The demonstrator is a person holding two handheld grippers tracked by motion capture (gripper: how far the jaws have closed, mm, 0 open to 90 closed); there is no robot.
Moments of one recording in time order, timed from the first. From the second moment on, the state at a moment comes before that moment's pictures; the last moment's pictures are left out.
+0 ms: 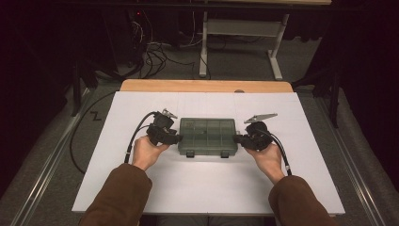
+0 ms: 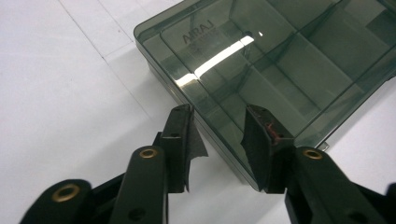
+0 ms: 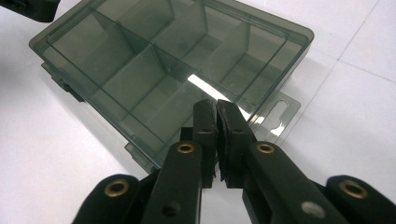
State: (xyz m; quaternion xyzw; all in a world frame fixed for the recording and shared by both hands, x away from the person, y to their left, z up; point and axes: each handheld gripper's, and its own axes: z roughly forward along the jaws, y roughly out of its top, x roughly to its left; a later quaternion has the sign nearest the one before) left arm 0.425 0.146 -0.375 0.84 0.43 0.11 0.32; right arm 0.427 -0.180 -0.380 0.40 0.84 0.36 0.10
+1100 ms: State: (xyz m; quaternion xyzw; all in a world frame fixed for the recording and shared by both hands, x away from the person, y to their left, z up) left arm 0.401 0.166 -0.362 0.82 0.43 0.14 0.37; right arm 0.413 -0.202 -0.362 0.38 0.84 0.37 0.12
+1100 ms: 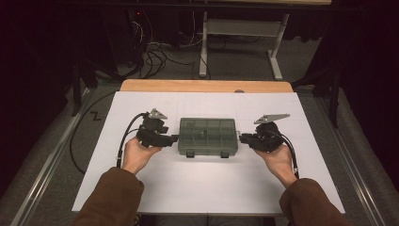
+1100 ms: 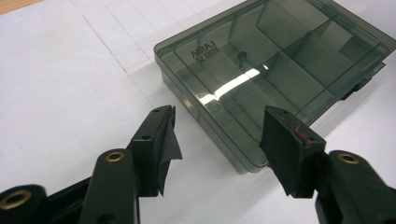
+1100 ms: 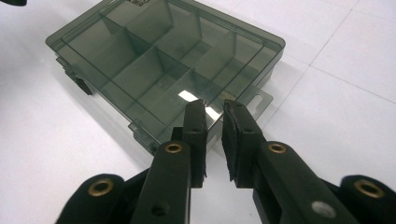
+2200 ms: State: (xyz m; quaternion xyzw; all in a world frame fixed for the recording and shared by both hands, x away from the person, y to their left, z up) left arm 0.361 0.198 -0.363 0.77 0.44 0.18 0.42; right arm 0.384 -0.238 -0.367 0.40 0.81 0.41 0.13
